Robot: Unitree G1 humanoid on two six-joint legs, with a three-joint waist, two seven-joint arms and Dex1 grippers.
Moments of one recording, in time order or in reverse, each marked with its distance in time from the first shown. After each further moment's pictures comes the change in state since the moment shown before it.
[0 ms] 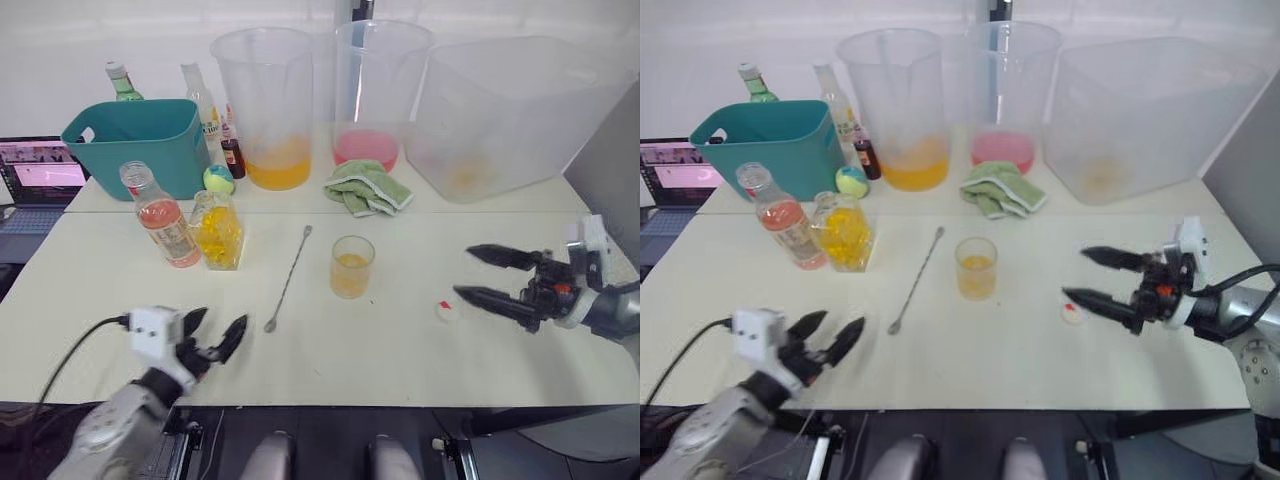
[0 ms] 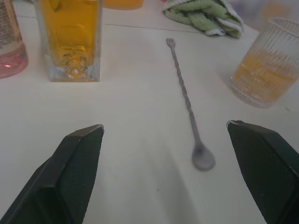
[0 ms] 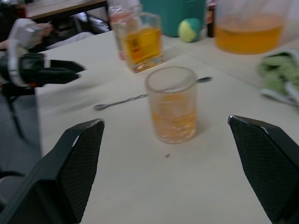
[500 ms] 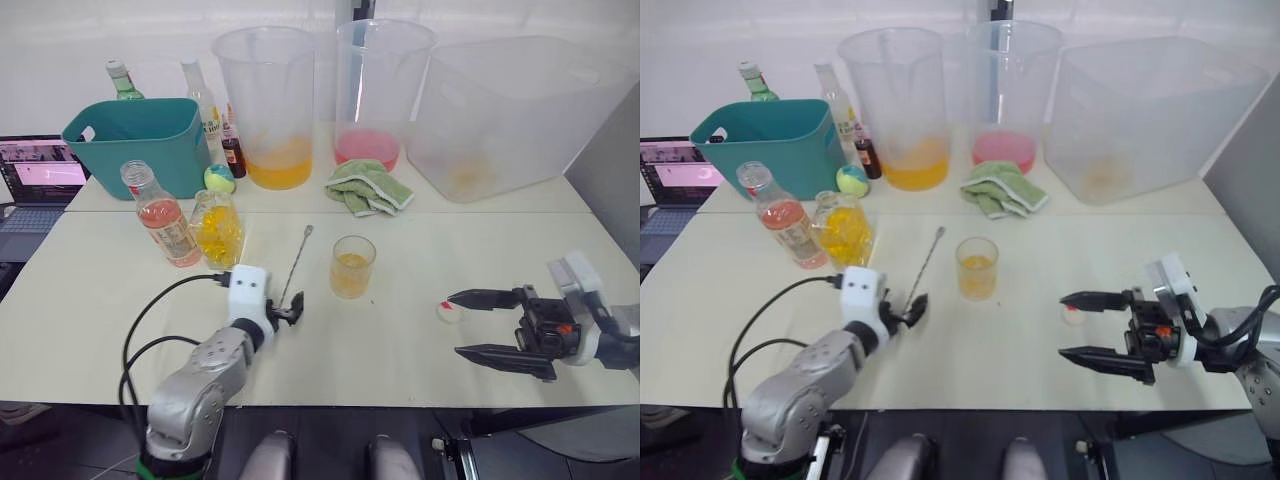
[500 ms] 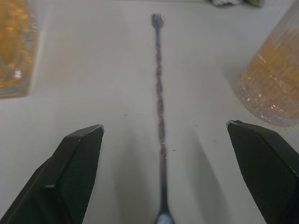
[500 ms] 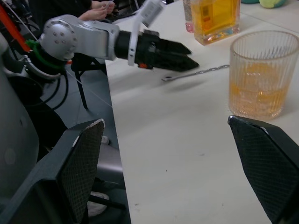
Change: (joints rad) left arm -0.425 -0.099 -0.299 0.225 0.219 0.286 0.264; right arm 0.129 -0.025 -0.035 -0.117 0.048 0.013 0.114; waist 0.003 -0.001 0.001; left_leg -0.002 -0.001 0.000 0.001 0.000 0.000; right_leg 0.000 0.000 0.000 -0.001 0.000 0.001
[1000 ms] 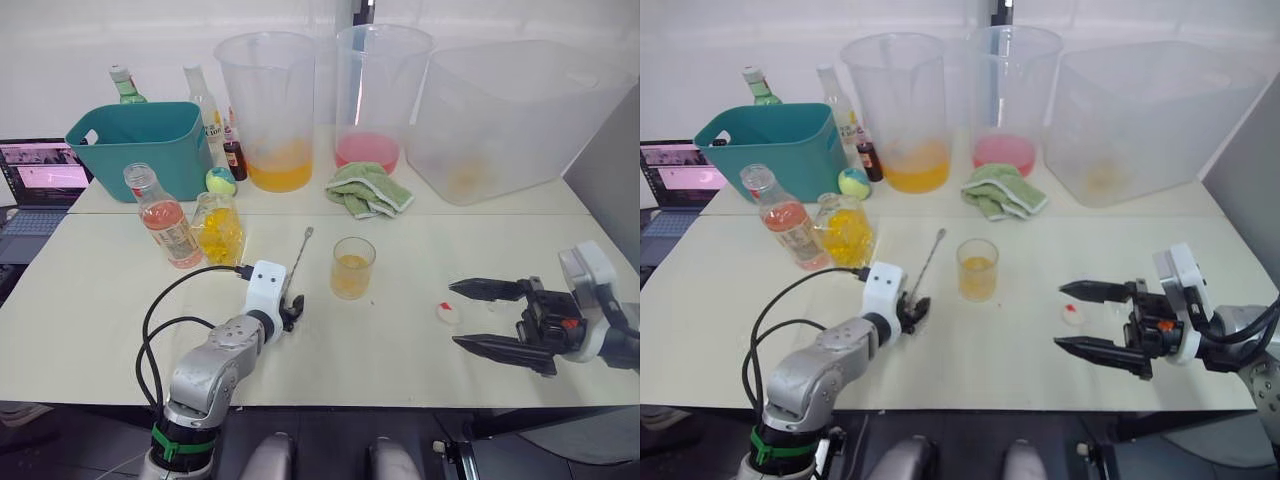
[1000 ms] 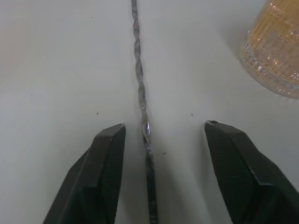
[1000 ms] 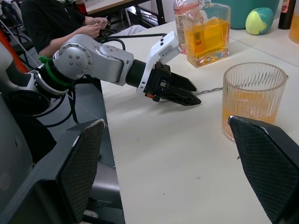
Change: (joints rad) left arm -0.080 0.025 -0.027 0.108 0.070 0.058 -0.066; right arm 0.024 0.007 -0.036 -0.054 0.057 0.034 -0.079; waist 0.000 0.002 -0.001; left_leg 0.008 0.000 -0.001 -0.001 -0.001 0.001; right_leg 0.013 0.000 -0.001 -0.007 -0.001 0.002
